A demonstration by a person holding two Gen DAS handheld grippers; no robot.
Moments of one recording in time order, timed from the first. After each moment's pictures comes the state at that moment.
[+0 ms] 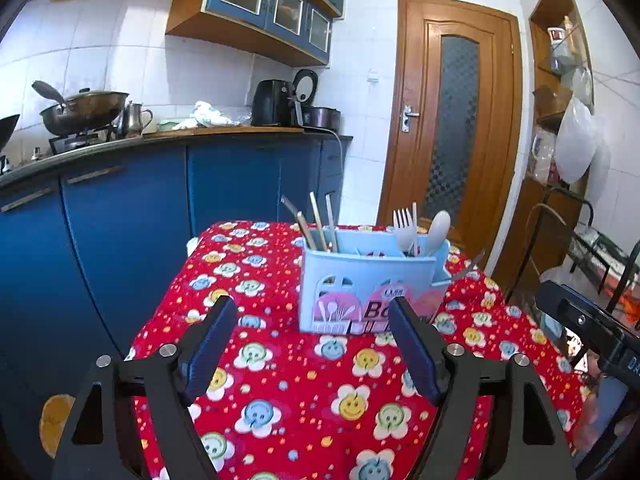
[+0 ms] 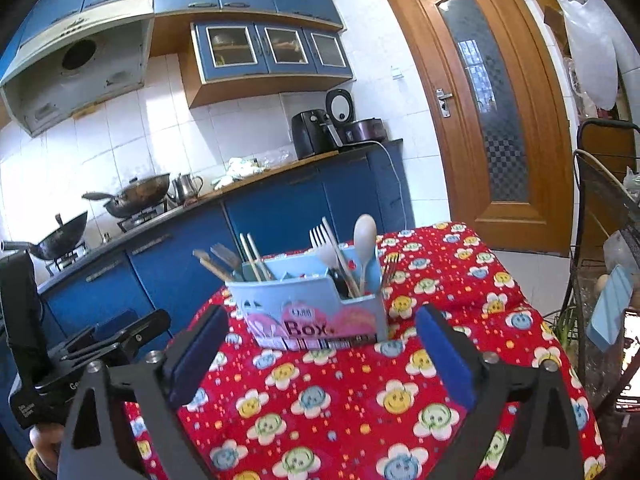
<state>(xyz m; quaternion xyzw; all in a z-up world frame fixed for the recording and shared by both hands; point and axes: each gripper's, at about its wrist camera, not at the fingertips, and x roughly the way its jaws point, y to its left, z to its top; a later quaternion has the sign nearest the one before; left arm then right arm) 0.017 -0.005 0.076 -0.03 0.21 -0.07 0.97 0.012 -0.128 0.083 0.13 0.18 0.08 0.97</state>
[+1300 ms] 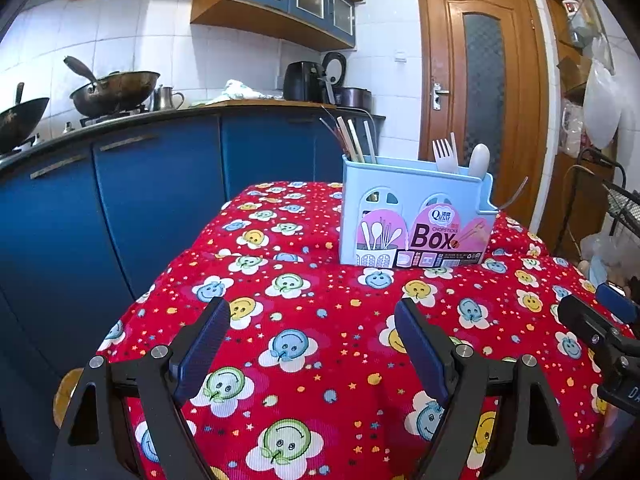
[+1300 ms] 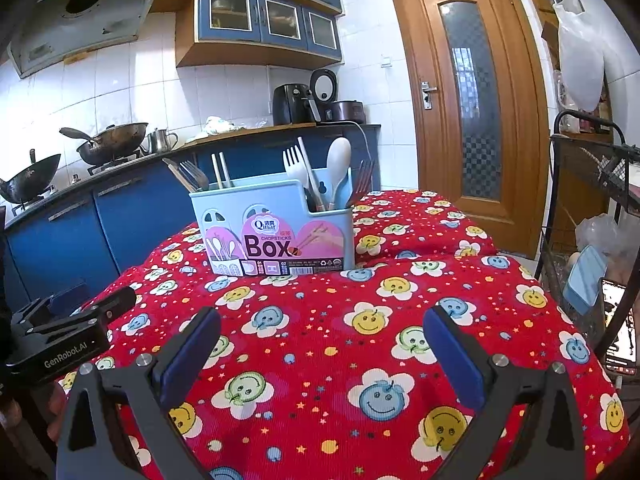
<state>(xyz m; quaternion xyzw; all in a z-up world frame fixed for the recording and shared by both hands) 0.004 -0.002 0.007 -0.01 0.23 0.00 0.97 -0.005 -0.108 0.007 0.06 0.20 0.02 0.98</state>
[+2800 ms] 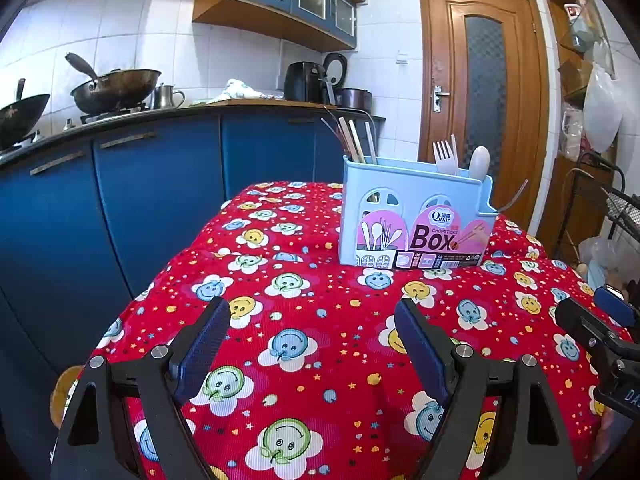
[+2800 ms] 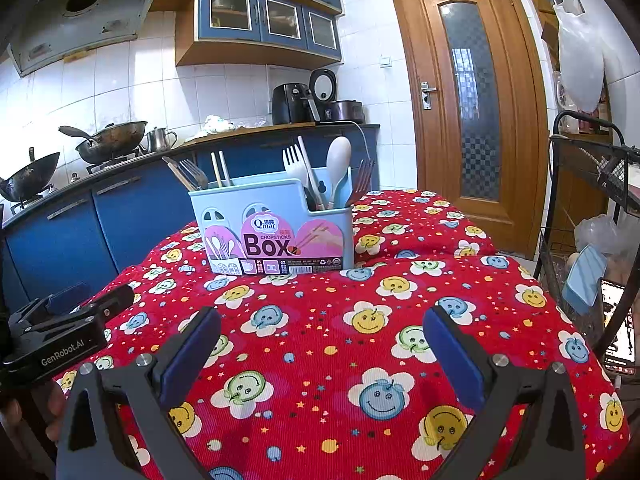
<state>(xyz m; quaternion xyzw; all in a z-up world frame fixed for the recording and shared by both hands) 0.003 -0.002 0.006 -0.01 0.23 0.00 0.97 -0.005 -0.108 0.006 0.06 0.20 0.02 0.98</state>
